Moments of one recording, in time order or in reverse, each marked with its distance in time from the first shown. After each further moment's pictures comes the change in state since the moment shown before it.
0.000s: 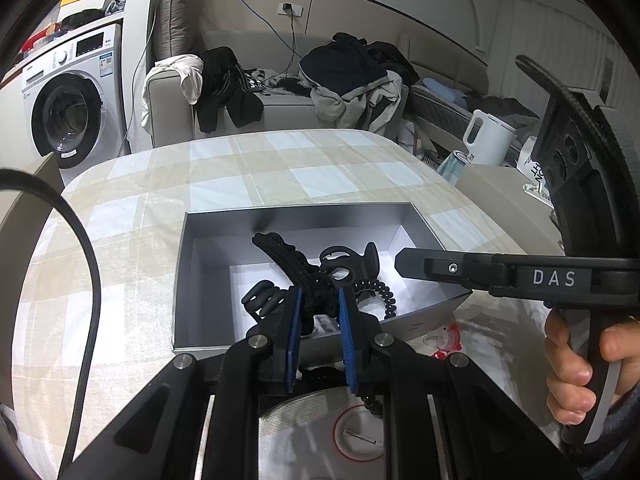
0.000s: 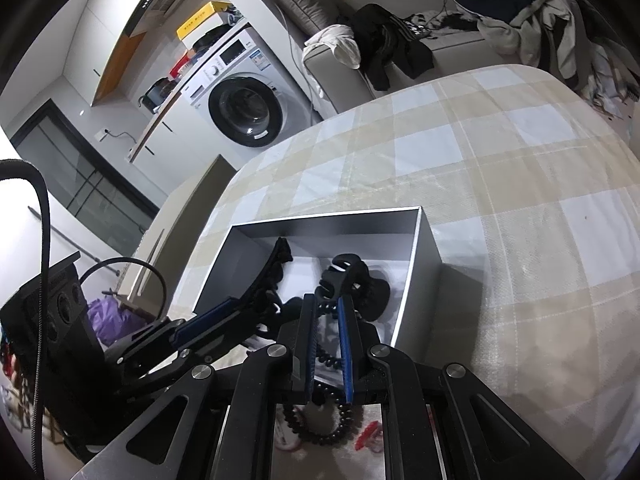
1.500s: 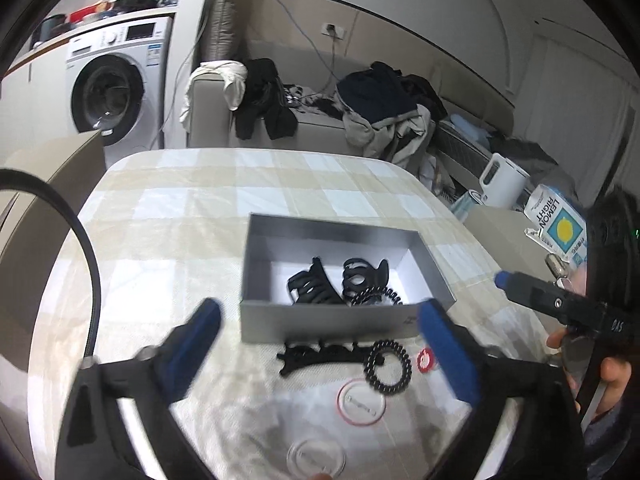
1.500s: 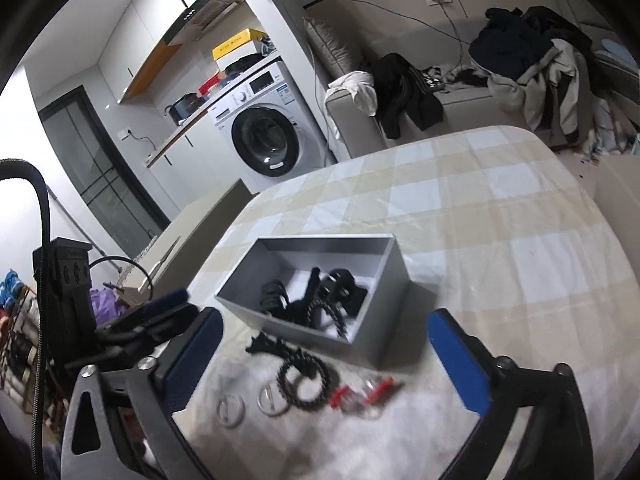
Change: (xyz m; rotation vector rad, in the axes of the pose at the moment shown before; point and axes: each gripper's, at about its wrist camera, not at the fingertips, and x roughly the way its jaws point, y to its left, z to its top) left arm -0.053 0.017 -0.015 -0.158 -0.077 0.052; right arm -0.072 -0.003 -0.032 -0.112 -0.152 -0.006
